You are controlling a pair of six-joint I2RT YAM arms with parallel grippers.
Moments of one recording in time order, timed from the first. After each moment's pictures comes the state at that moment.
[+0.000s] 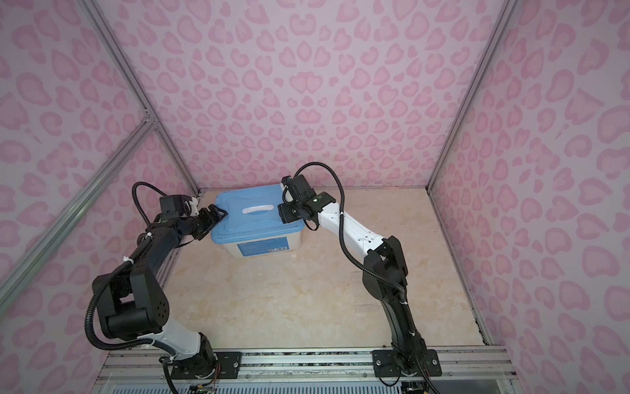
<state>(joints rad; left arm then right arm) 0.23 1.61 1.21 -0.41 0.45 -0.50 0.69 2.14 2.05 -0.68 -0.04 0.22</state>
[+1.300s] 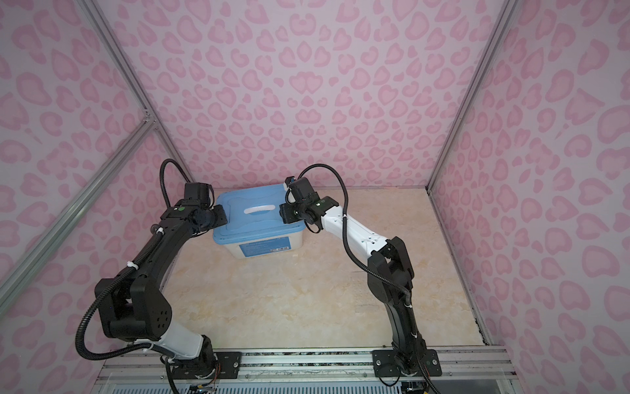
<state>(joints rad) -0.01 1.59 1.39 -0.70 -0.10 -0.33 0.68 2.07 1.94 -0.58 -0.06 0.28</state>
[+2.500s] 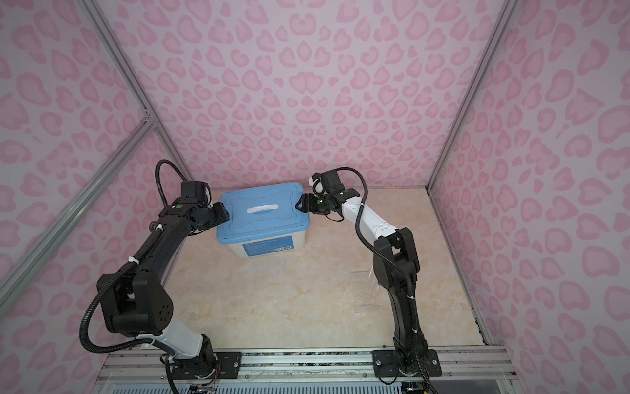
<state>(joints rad) 0.02 1.62 1.41 -0.68 0.04 -0.38 0.47 2.14 1.92 -0.54 -0.43 0.45</state>
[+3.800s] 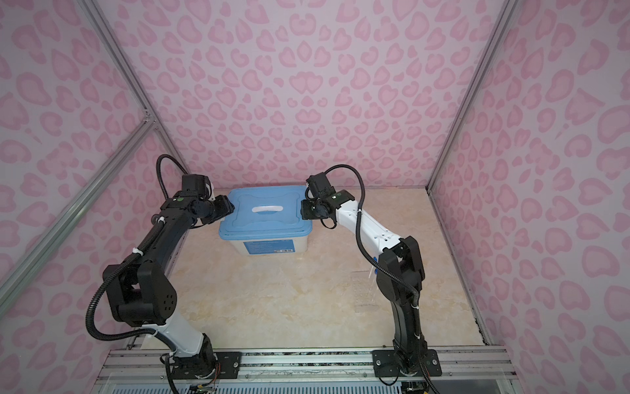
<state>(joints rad) 0.04 1.70 1.53 -0.69 0.17 -0.41 0.57 2.01 1.88 -0.71 -0.07 0.41</state>
